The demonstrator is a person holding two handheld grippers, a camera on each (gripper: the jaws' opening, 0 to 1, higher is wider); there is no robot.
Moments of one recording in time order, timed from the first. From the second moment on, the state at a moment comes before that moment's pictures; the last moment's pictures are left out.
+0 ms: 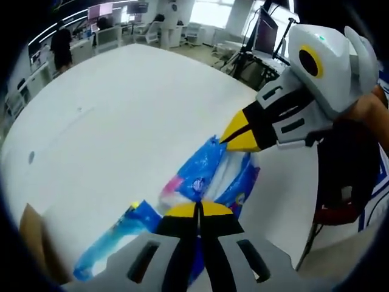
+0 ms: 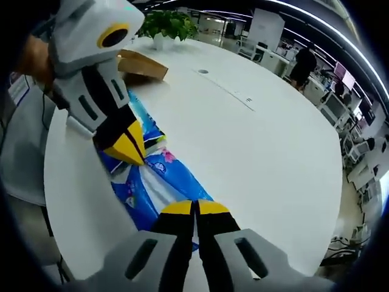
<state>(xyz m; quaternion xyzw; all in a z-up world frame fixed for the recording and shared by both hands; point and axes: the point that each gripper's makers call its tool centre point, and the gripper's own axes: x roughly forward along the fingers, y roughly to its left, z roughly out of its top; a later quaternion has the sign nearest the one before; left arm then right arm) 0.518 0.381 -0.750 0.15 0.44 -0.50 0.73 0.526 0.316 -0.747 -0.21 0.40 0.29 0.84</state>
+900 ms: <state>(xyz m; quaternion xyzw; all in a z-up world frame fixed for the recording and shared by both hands) 0.509 0.424 -0.691 0.17 0.37 -0.51 0.75 0.497 0.338 -0.691 -0.22 0.39 0.26 0.85</state>
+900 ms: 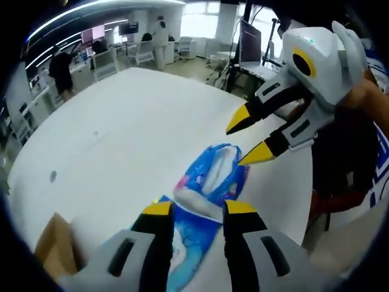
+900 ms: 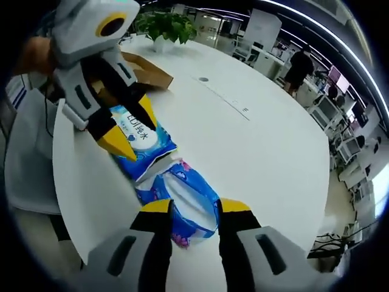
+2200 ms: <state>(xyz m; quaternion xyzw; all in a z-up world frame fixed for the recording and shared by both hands) 0.514 0.585 -0.637 0.15 0.32 -0.47 0.81 0.483 0.452 -0.633 -0.21 0.36 0.28 0.87</state>
